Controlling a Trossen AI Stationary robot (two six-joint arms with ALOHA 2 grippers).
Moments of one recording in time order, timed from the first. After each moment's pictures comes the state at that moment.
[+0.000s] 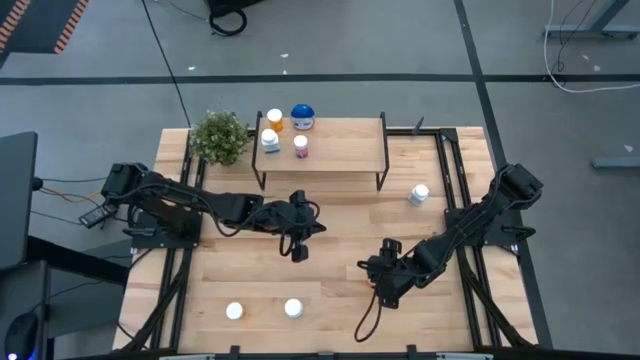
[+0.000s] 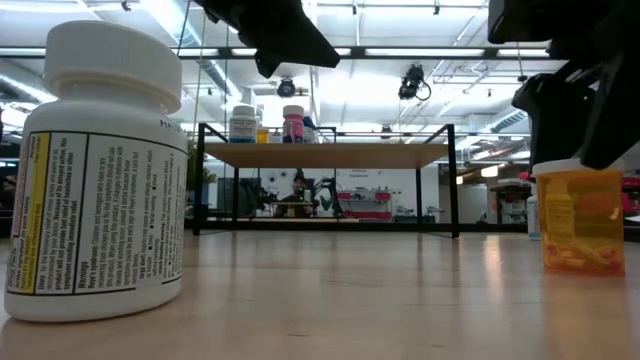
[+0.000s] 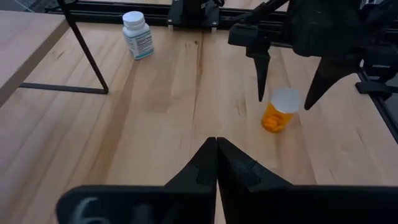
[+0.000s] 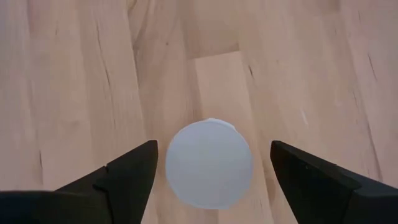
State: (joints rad) left arm -0.18 1.52 1.04 -0.06 -0.22 -0.15; right arm 0.61 1.62 0.99 -0.57 0.28 0.76
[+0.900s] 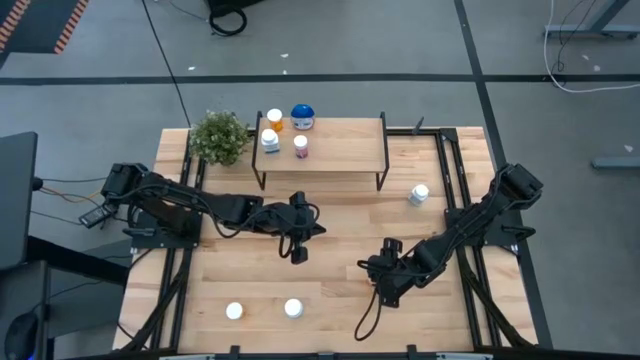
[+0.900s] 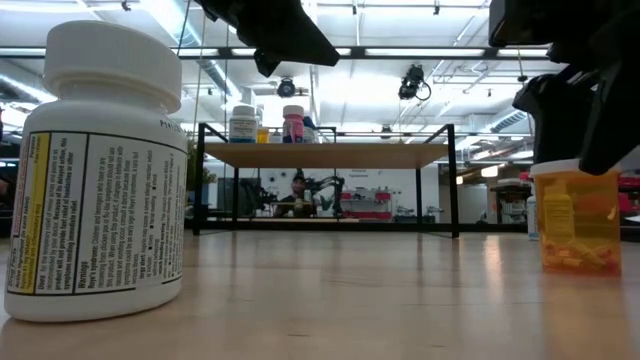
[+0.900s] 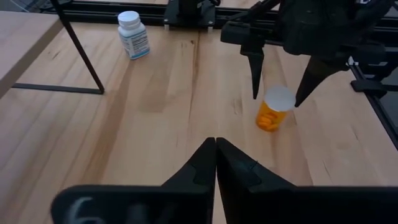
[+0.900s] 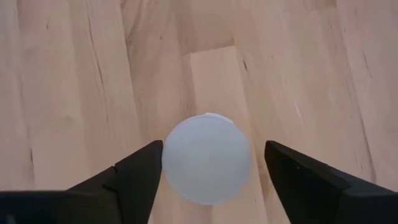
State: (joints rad) left arm -0.19 1.52 1.04 -0.06 -0.22 -0.15; right arm 0.61 1.62 0.99 -0.59 0.29 0.76
